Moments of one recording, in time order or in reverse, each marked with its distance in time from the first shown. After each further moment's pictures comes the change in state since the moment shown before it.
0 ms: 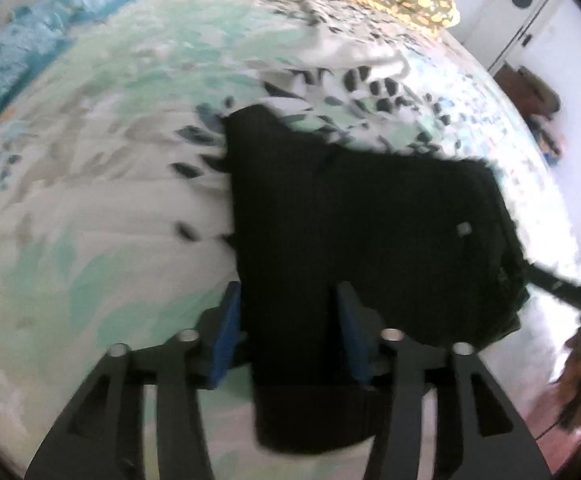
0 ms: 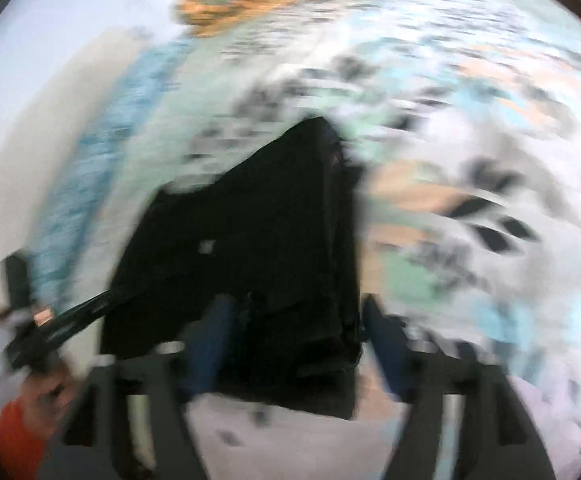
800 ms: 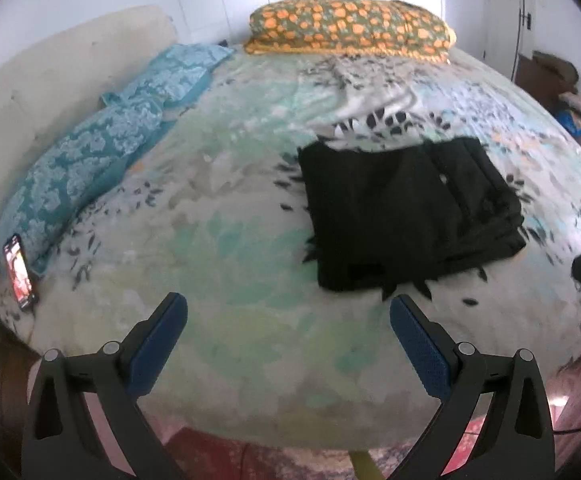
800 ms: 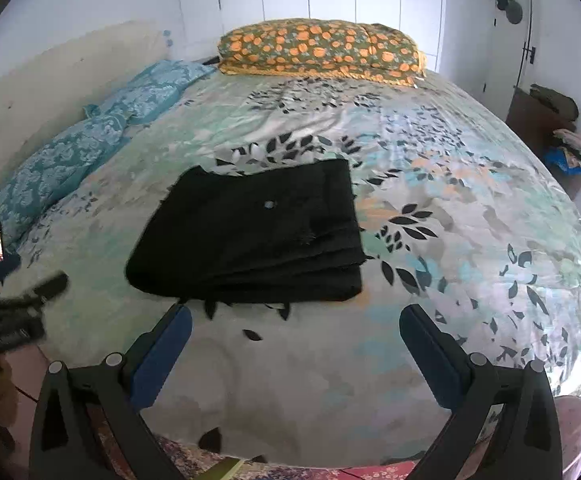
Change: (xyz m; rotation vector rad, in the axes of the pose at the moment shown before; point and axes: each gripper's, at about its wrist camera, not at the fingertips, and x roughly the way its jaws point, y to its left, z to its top) left arm -0.144 -0.030 -0.110 0.115 -0.218 0.333; right arm -0.131 0.112 -0.138 -0.313 -0.271 -0.195
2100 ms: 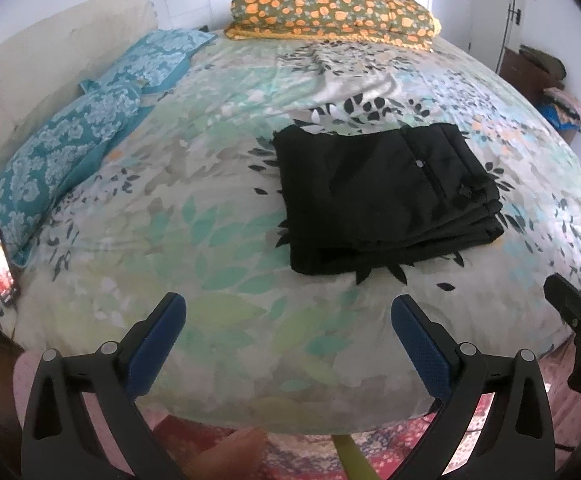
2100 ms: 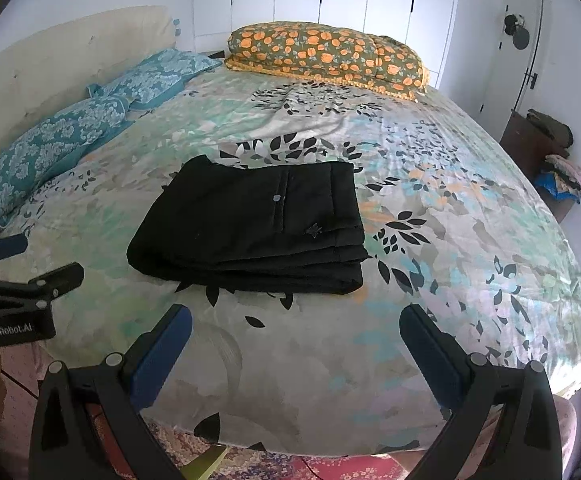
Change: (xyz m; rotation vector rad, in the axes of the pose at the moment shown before) left arm -0.002 -0.005 0.002 -0.001 0.058 -0.098; right arm -0.005 0.023 -0.013 -0.089 0.009 -0.088
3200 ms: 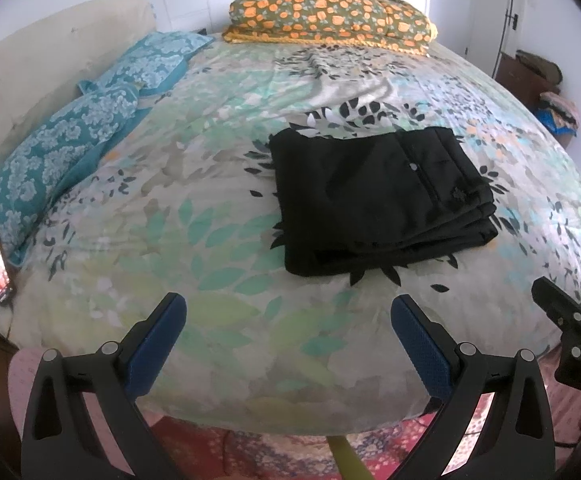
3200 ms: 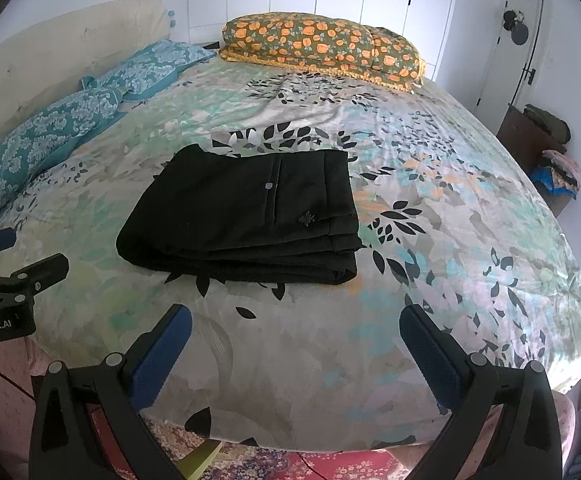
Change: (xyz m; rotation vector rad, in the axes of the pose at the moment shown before) left arm -0.004 -0.002 -0.003 -0.003 -0.016 -0.021; right arm 0.010 -0.004 -0.005 0.007 0.034 -0.019
